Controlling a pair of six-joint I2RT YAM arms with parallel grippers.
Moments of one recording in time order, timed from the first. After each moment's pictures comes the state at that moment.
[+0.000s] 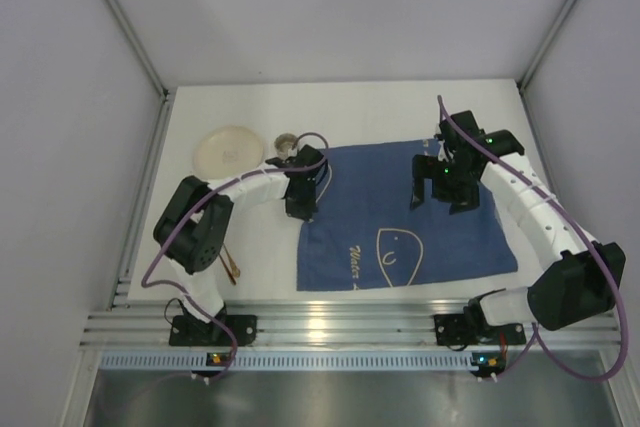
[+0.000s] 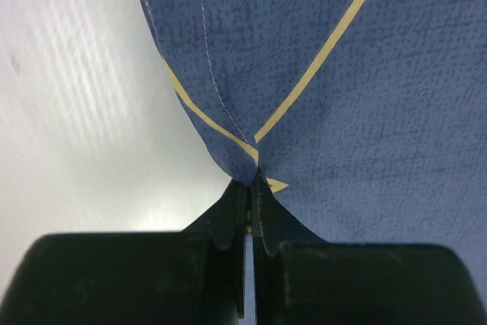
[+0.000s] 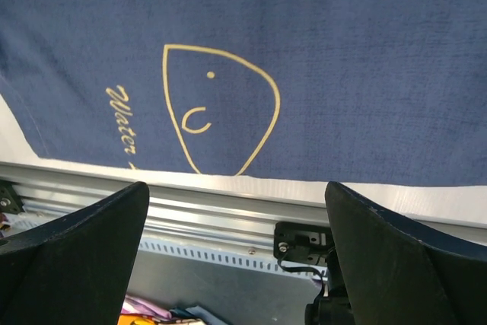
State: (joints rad) left arm -0.62 1.86 1.21 -0.59 -0.09 -0.59; right arm 0.31 1.36 1.28 -1.18 -0.09 0.37
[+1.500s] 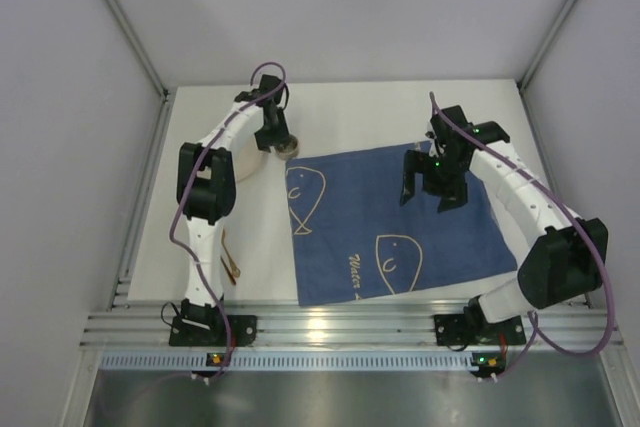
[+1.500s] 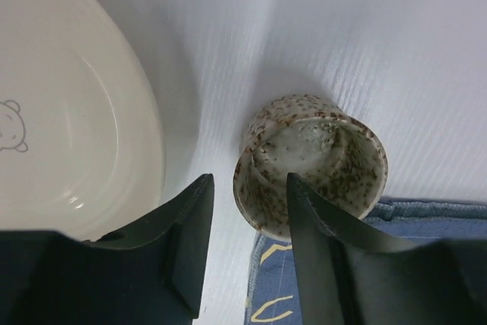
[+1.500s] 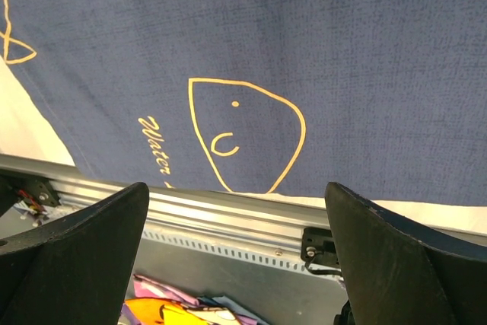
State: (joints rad) left arm -0.26 2.25 1.94 -0.81 -0.15 -0.50; right arm 0.31 1.46 1.31 -1.15 -0.18 0.41
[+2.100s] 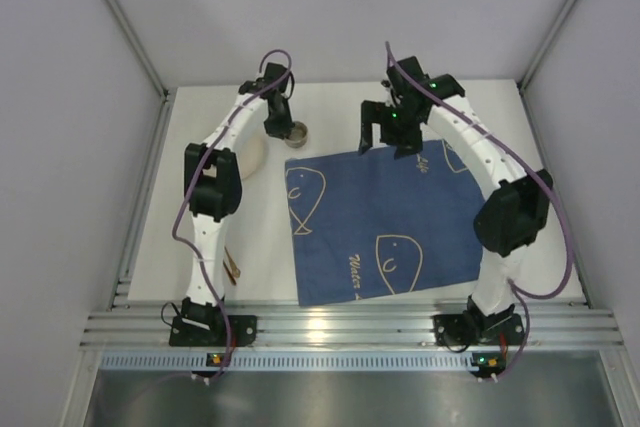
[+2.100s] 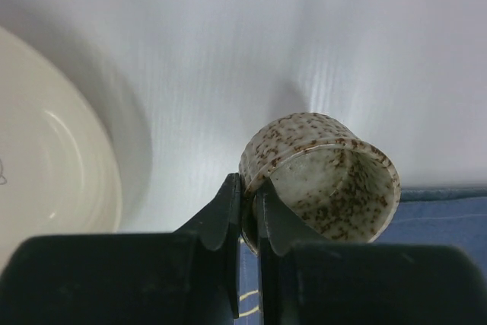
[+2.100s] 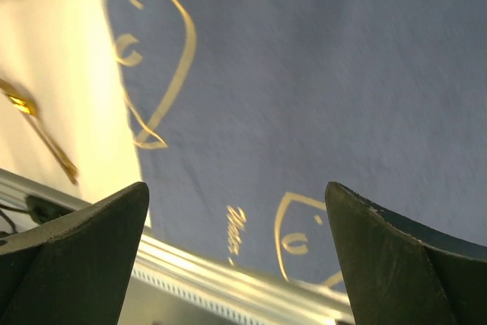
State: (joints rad) left arm -0.27 2.34 2.14 -0.88 -0.09 -0.46; right arm 0.43 1.84 1.84 -1.14 -0.17 0.42
